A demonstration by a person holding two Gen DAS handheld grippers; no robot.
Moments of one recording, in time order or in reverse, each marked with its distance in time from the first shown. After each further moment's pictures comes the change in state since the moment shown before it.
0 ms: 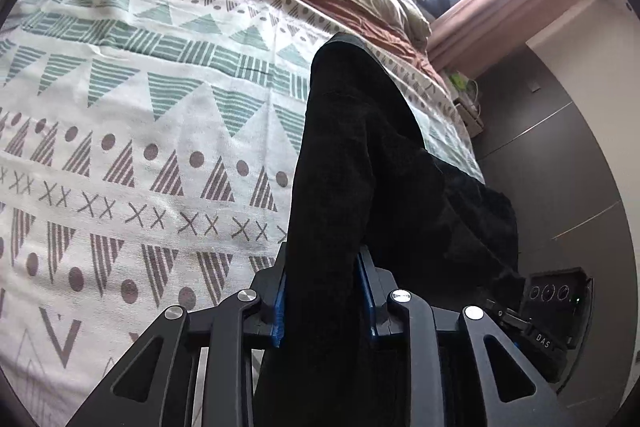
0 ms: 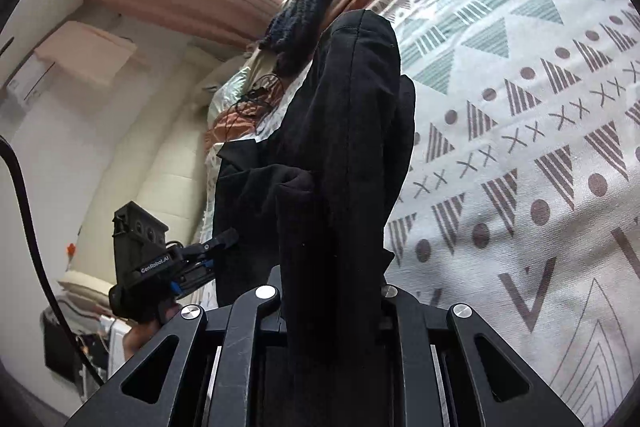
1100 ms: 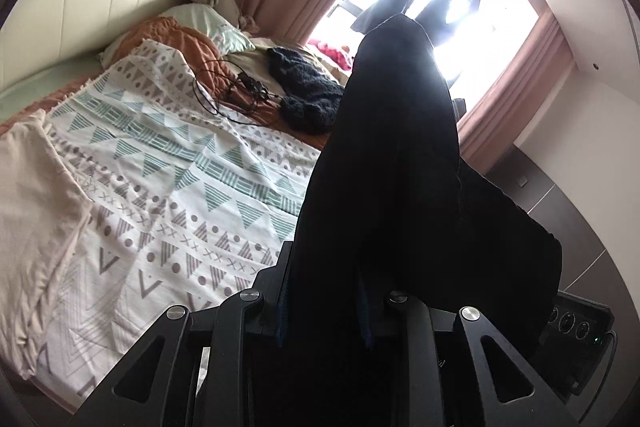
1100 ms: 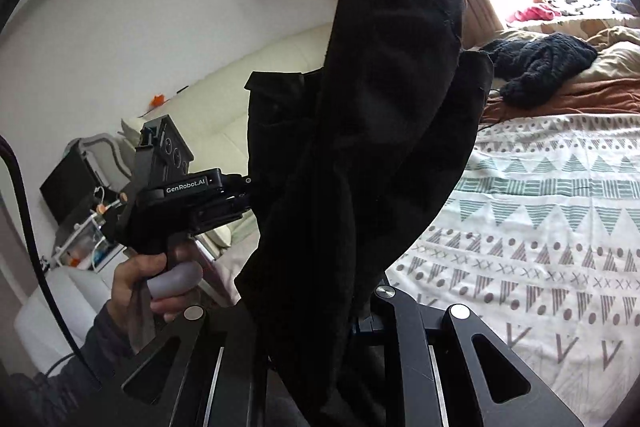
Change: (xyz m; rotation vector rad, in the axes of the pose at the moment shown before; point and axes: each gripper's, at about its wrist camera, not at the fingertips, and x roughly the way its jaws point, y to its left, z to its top) left arm -0.356 0.102 -0.030 -0.004 -0.442 0.064; right arm 0.064 0.350 -0.143 -0.613 0.045 0.244
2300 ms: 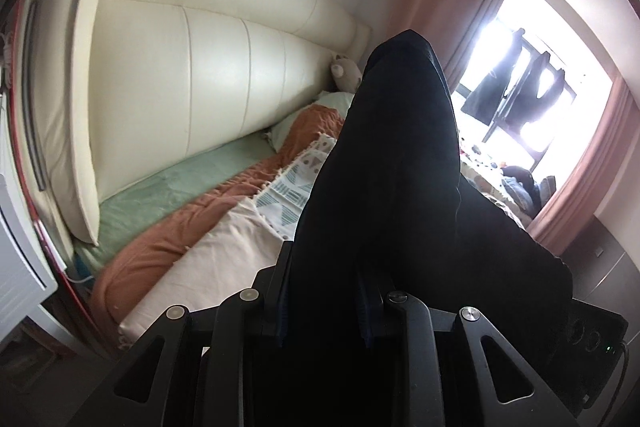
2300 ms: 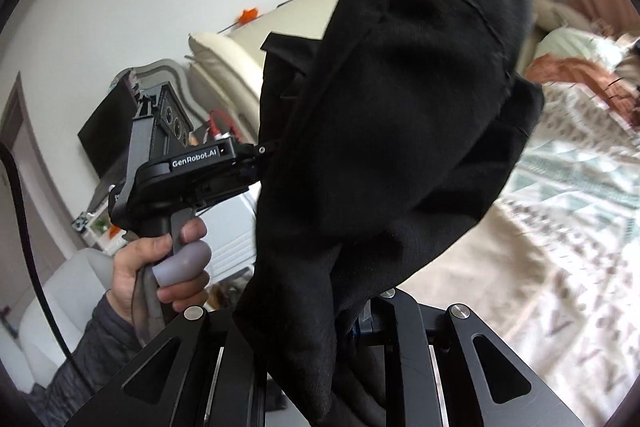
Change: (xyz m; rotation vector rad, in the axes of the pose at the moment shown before) left arm -0.237 0.249 0.101 -0.075 -0.217 0.358; right arm 0.313 0.236 0.007 -0.126 0.202 0.347
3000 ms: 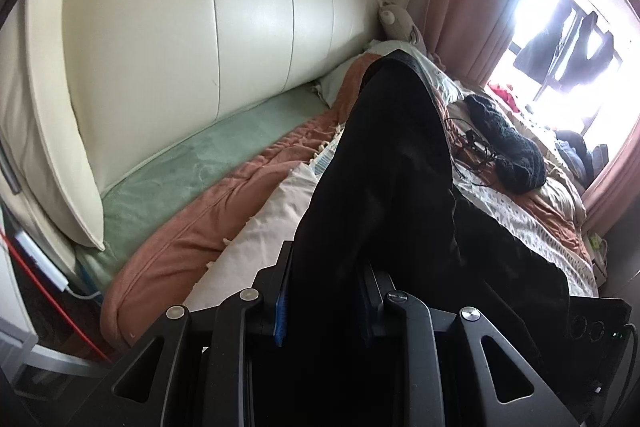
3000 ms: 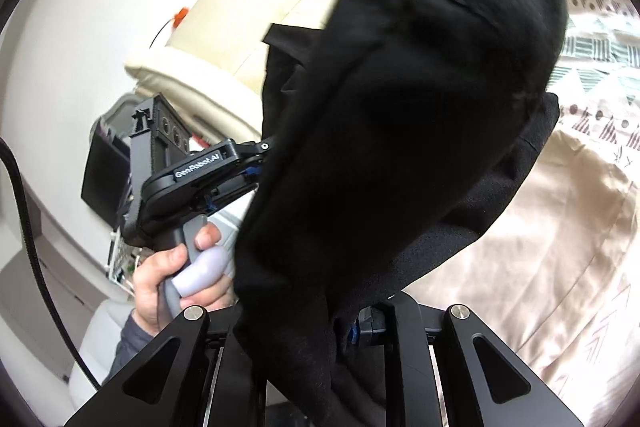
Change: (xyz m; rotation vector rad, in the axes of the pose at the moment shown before) left arm 0.147 0.067 0.000 0.031 0.170 0.155; right arm 0.112 -0.141 -0.042 0.332 0.089 0.163
